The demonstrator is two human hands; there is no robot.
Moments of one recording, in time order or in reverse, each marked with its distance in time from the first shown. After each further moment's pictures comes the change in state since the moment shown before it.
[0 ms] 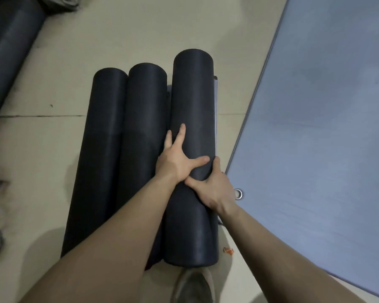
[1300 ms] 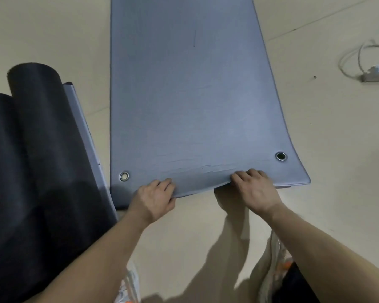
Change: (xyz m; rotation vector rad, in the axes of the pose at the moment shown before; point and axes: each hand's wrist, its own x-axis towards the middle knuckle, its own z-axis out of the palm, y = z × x) left_hand -0.148 0.064 0.210 0.831 -0.170 1.064; right_hand -0.174 0.331 -0.221 -0.942 0.522 -0.239
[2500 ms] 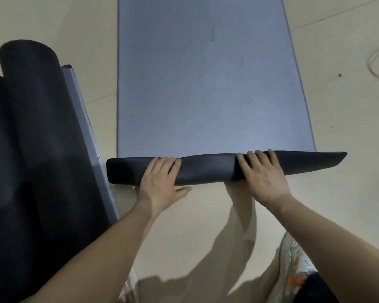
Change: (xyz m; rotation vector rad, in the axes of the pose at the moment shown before) left_hand 0.041 -0.015 0.028 -0.071 0.250 -0.170; right_hand 0.047 0.011 0.003 -0.212 -0.174 0.019
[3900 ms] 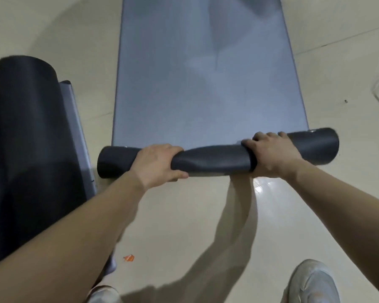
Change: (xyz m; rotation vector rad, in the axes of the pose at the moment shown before) left_hand 0.118 -0.044 -0.064 -0.179 -0.349 0.011; right_hand 0.119 0.063 -0.057 0.010 -0.224 -0.017
